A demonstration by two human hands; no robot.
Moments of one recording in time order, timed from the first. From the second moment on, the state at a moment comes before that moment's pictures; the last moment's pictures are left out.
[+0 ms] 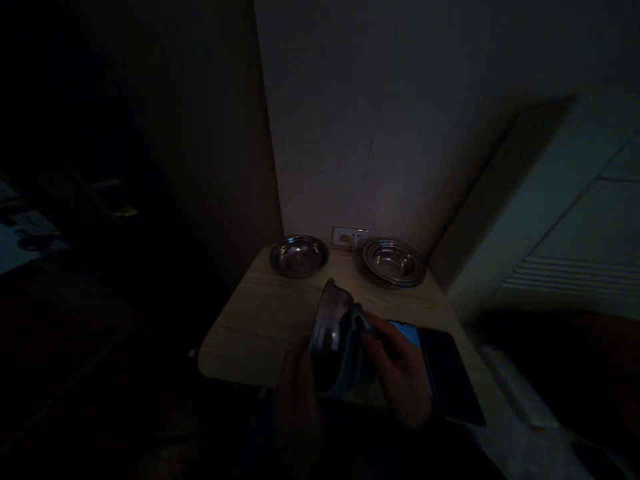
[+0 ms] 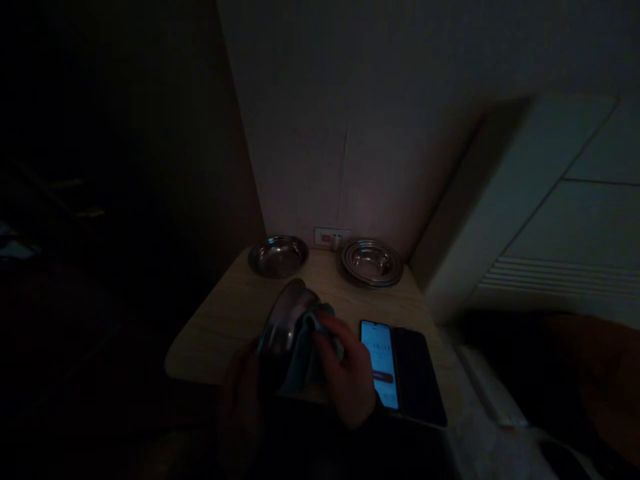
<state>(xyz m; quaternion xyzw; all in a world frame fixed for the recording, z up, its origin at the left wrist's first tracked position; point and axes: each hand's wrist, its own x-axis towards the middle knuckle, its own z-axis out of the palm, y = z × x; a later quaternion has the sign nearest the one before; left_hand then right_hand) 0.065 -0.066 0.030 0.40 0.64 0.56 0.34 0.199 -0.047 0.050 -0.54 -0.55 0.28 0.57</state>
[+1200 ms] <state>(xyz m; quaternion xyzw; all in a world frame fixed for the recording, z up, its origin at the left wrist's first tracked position) 0.077 -0.071 0.011 0.43 0.67 0.55 0.27 0.181 -0.040 0.073 -0.51 -0.65 0.17 0.54</state>
